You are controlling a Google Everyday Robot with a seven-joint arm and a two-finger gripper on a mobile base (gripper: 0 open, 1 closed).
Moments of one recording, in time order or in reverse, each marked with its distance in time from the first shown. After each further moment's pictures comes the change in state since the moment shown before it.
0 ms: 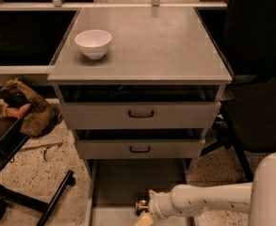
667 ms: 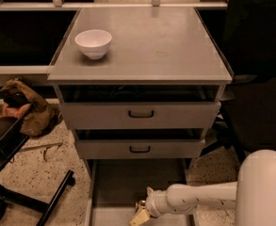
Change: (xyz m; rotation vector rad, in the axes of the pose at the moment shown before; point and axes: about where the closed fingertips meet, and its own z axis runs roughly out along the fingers) arm 0.002 -0.025 0.033 0.036 -0.014 -0.002
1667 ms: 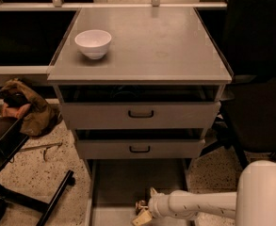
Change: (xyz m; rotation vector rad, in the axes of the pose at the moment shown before) arm 0.025 -0.033 0.025 0.090 -0.047 -0.013
